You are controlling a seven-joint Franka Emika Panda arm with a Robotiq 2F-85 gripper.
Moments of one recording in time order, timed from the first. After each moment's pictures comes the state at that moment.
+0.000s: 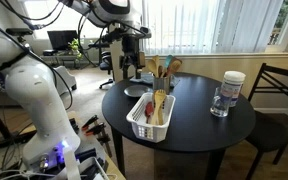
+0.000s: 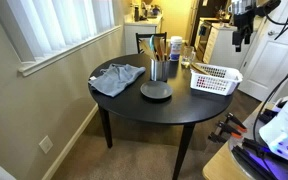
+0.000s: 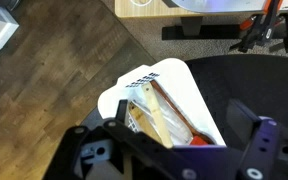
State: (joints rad) arm -0.17 -0.53 -0.06 -2.56 -0.35 1.81 -0.07
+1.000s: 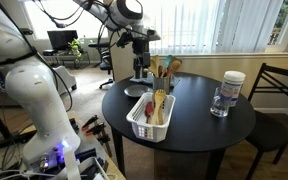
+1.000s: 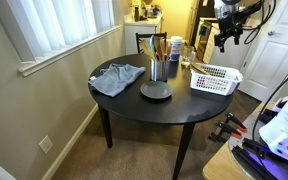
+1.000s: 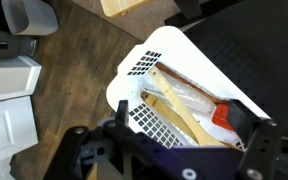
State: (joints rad) arm -0.16 -0.28 0.00 -2.39 -0.35 1.82 0.34
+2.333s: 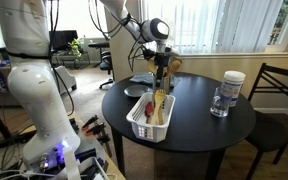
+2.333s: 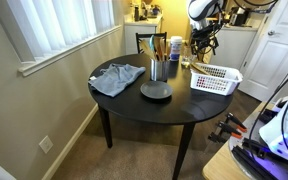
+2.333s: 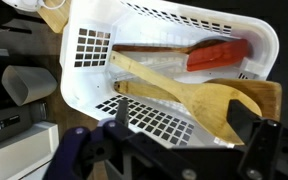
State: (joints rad) arm -0.09 0.22 -0.08 -1.99 -0.23 1.82 0.77
